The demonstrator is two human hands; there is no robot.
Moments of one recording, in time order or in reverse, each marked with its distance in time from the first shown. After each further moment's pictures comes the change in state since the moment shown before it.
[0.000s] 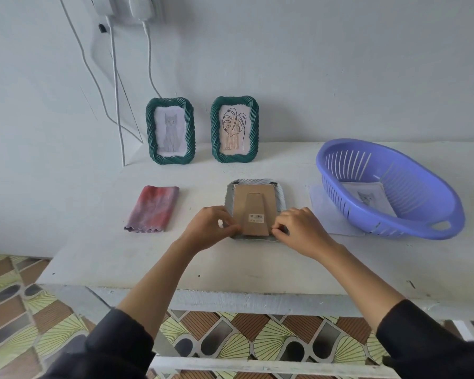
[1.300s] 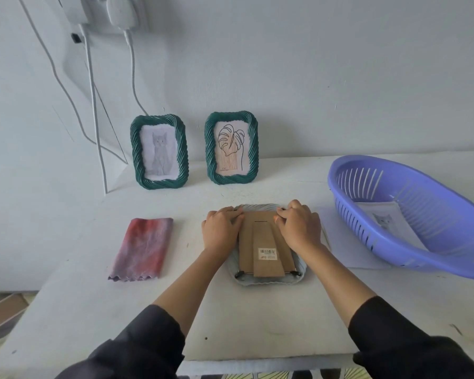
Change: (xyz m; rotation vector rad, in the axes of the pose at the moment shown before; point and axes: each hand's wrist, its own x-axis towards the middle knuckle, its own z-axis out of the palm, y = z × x) left_hand 0.092 -0.024 0.030 0.095 0.192 -0.220; right_hand 0.091 0.010 0.022 -0.053 0.143 0.517
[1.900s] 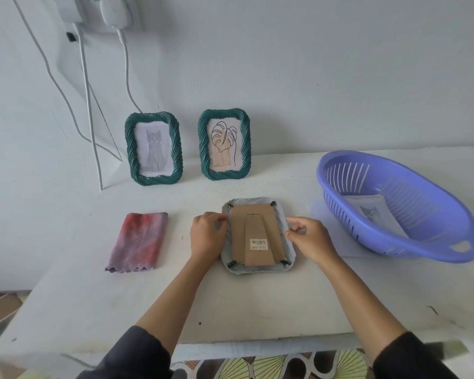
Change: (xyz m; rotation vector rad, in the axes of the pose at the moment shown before) left_hand -0.028 -0.008 -0.008 -0.157 0.055 -0.099; right_hand -0.046 0.036 -0.013 0.631 -0.101 0.210
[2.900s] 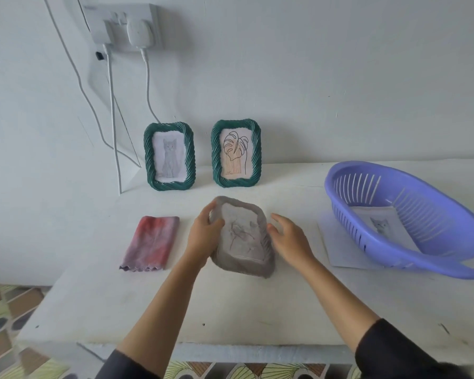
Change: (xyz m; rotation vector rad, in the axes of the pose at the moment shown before) left_hand -0.016 0.033 -0.050 -0.485 -0.104 -0.267; right_hand 0.001 -0.037 0.030 -0.072 -0.124 -0.126
